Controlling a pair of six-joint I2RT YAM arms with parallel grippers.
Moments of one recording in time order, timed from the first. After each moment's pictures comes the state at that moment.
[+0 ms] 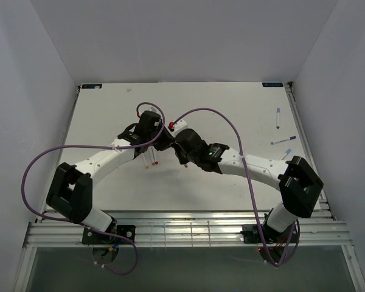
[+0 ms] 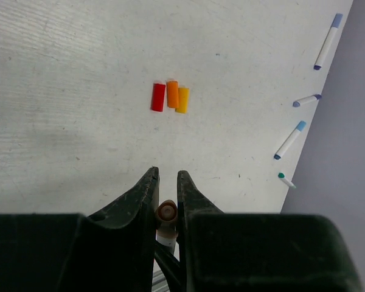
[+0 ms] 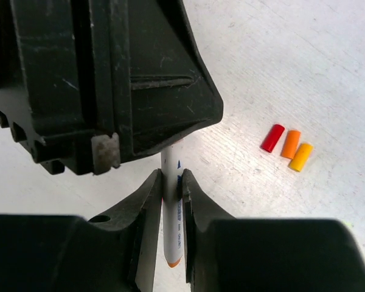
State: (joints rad) left arm -0.54 1.50 1.04 -0.26 0.09 -1.00; right arm 1.00 1.60 1.15 -0.22 0.27 0.24
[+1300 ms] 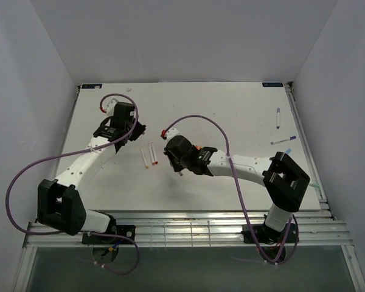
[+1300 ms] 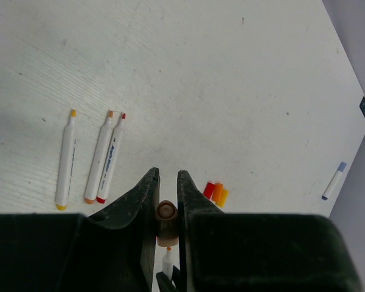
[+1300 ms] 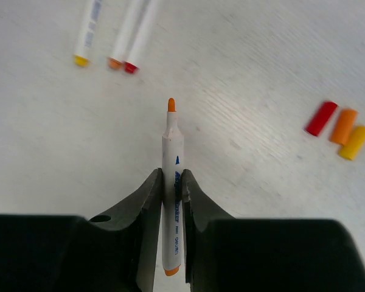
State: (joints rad) left arm -0.34 1.37 1.10 -0.46 -0.22 -1.00; right arm 1.05 1.71 1.18 -0.20 0.19 0.30
